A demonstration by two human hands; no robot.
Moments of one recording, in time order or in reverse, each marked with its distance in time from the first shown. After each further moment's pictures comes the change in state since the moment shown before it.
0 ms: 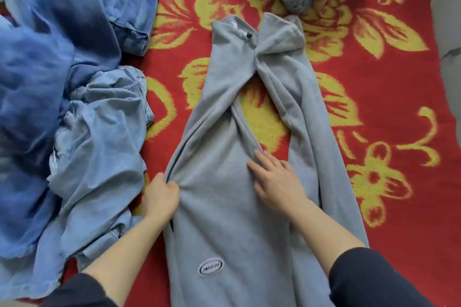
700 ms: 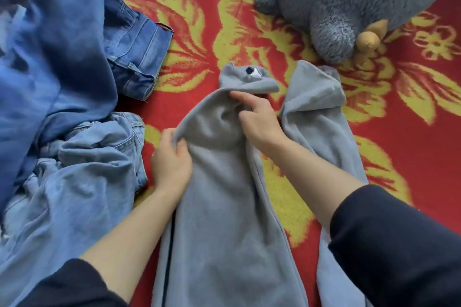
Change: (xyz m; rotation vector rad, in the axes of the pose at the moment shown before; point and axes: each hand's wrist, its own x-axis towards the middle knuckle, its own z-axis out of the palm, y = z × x) left_hand 0.156 0.136 -0.009 -0.422 0.346 0.312; right_hand 0.263 -0.013 -0.114 0.971 0.304 0.084
